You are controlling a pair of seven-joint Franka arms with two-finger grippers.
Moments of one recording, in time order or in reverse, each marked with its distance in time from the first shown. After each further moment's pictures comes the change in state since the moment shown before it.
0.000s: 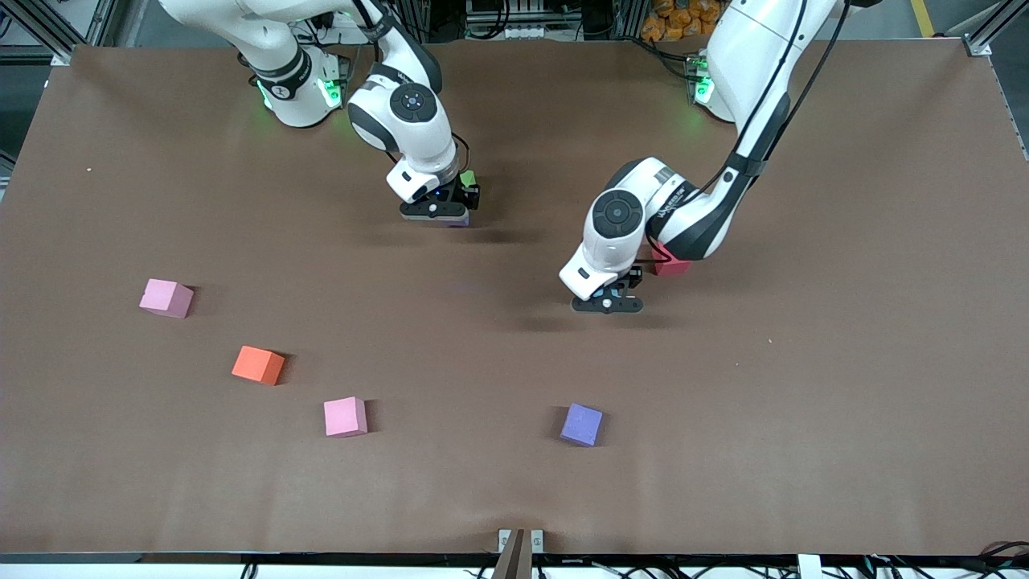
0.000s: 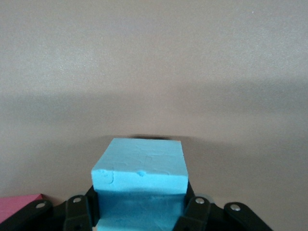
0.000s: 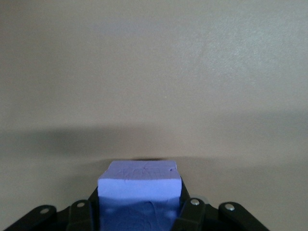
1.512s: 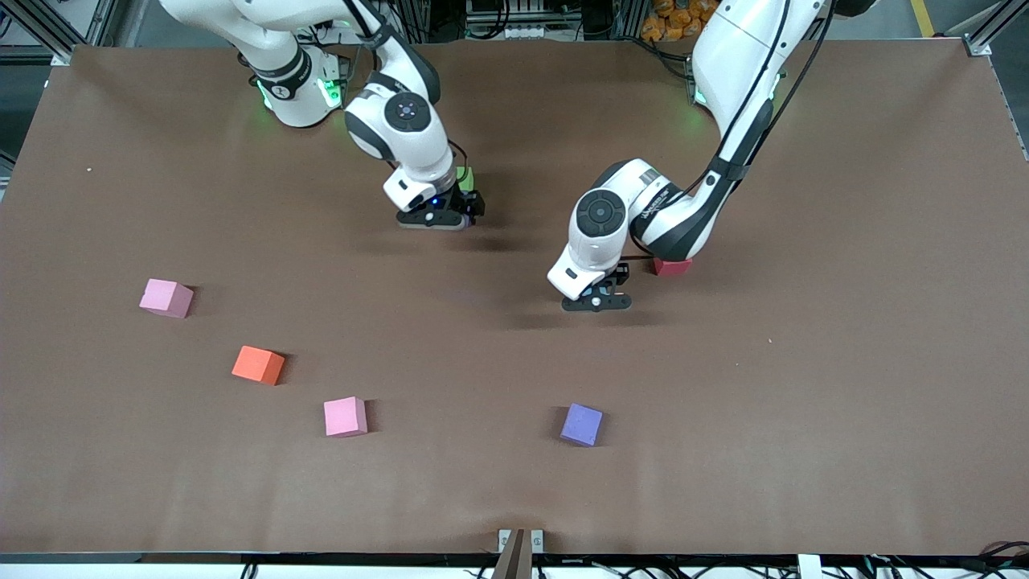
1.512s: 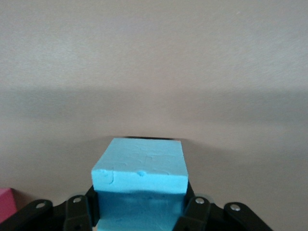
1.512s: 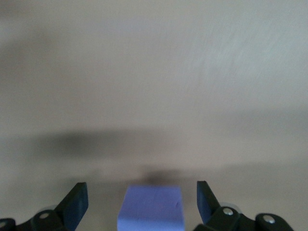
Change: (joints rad) left arm -0.046 0.048 0.002 0.058 0.000 0.006 -0.110; right arm -0.077 -0.008 0.000 0.050 -0.003 -0.009 -0.045
